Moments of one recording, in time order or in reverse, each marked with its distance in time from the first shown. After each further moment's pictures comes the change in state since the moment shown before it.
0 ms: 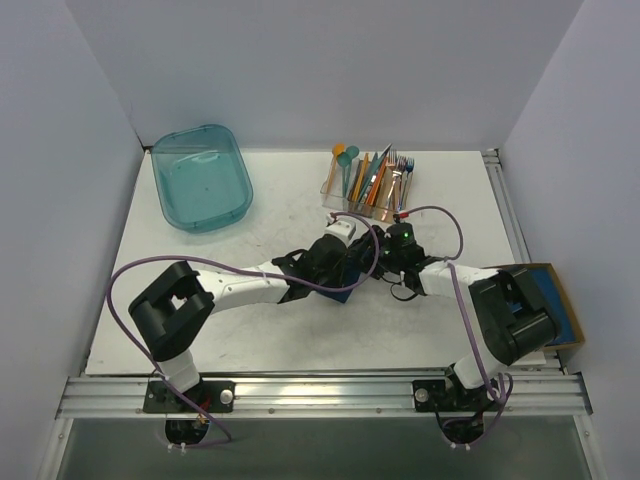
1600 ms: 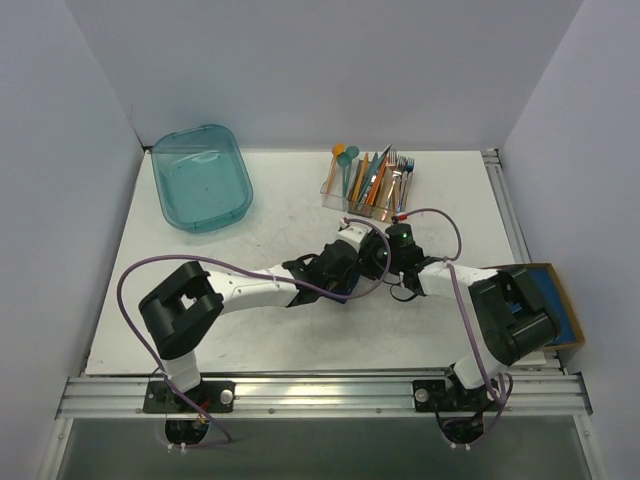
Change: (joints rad) left arm -0.056 0.043 0.040 -0.001 -0.081 0.066; right arm 0.013 -0.001 0.001 -0.019 -0.033 0.049
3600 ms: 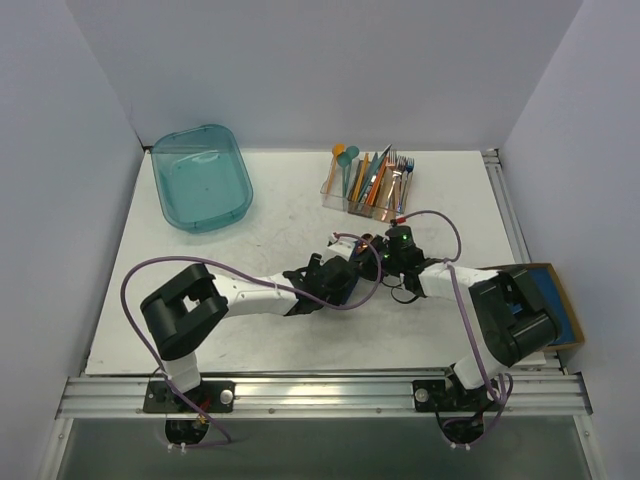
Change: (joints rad) left arm -0.028 0.008 -0.082 -0.100 -0.138 -0.071; right arm -0.002 0.000 -0.013 -0.021 -0.023 -0.019
